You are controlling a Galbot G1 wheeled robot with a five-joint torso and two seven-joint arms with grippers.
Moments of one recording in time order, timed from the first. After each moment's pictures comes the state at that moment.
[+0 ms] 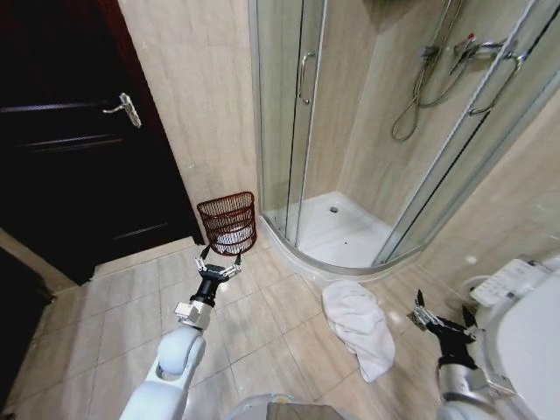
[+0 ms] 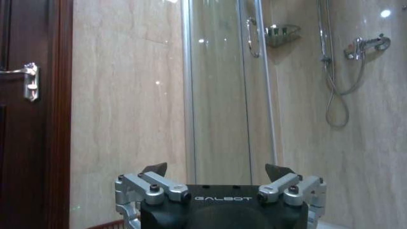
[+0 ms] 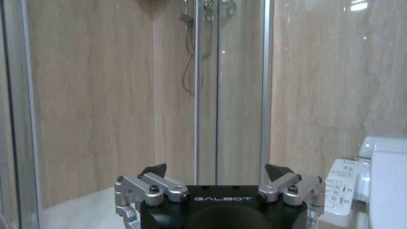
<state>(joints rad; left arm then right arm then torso) 1.48 -1.32 -0.49 -2.03 -0.16 -0.19 0.05 -1.81 1.50 0.94 2.16 0.33 0.11 0.10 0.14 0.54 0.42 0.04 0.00</state>
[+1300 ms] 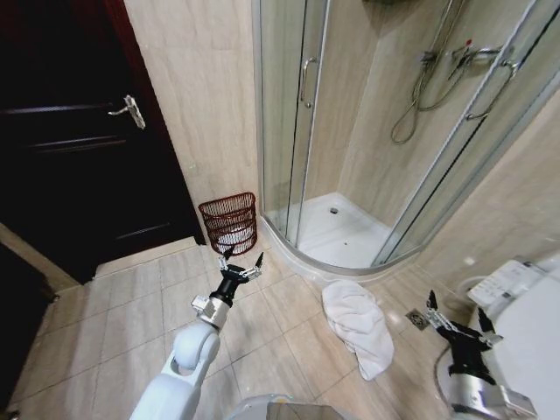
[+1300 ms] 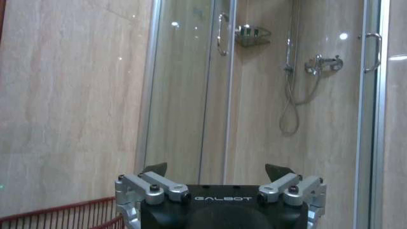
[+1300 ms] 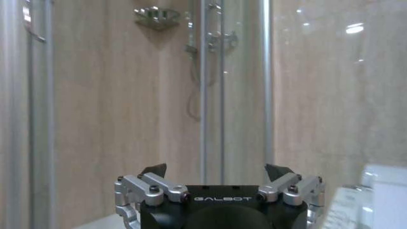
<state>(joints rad) 1.40 -1.31 -0.39 -2.05 -0.27 -0.04 0.11 -1.87 1.57 0.95 2.26 0.32 0.17 0.03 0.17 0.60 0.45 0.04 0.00</state>
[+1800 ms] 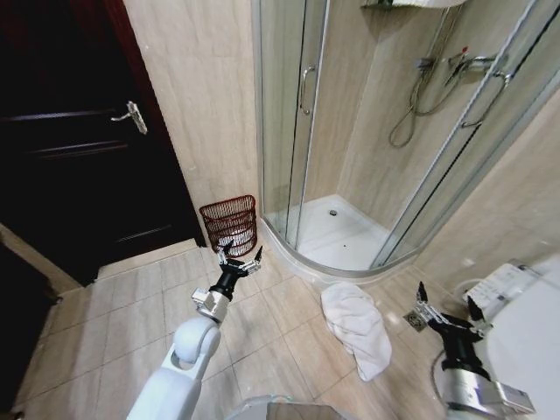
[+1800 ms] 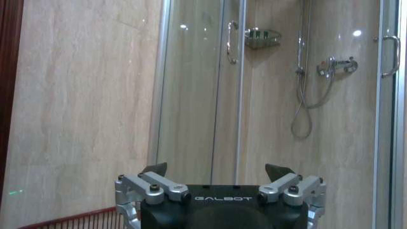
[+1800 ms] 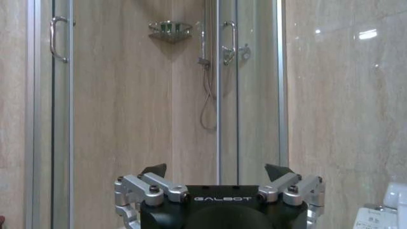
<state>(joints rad) 1.39 -1.31 -0.40 -2.07 -0.26 -0.02 0.07 -1.87 1.58 0.91 2.30 0.29 0.17 0.03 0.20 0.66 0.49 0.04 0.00</state>
